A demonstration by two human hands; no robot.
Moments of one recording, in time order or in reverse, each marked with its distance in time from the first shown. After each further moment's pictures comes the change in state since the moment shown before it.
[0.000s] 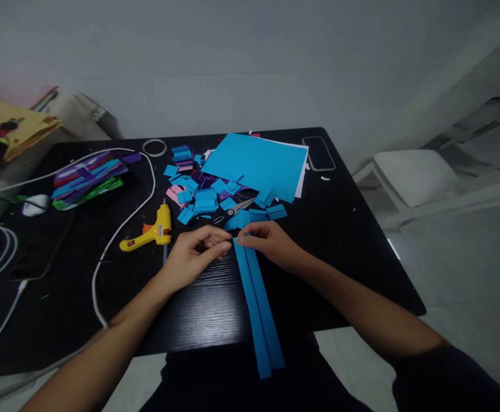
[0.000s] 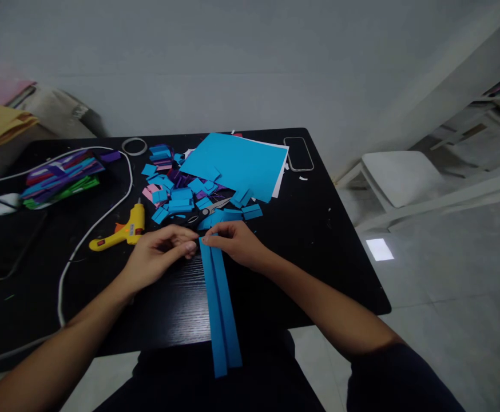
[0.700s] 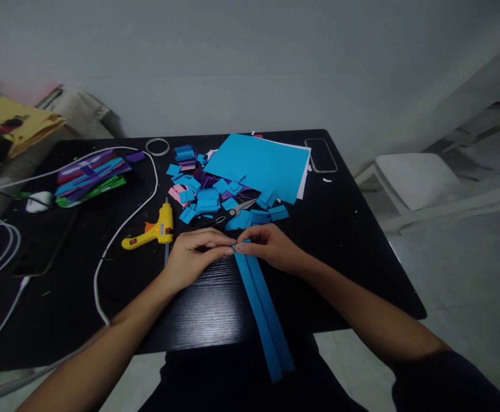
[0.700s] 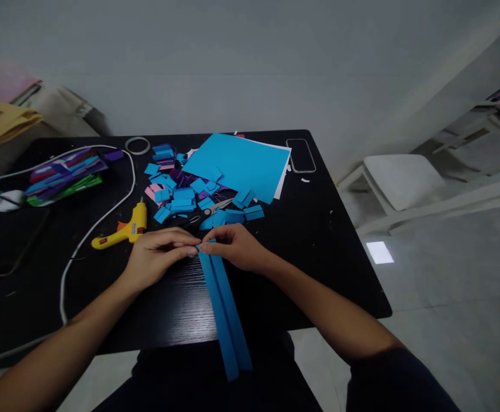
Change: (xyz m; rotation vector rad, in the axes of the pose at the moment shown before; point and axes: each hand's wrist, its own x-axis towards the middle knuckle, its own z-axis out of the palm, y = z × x) left_hand 0.001 0.000 -0.001 0.052 0.048 0.179; right_hand -0.001 0.002 -0.002 -0.040 -0.123 -0.054
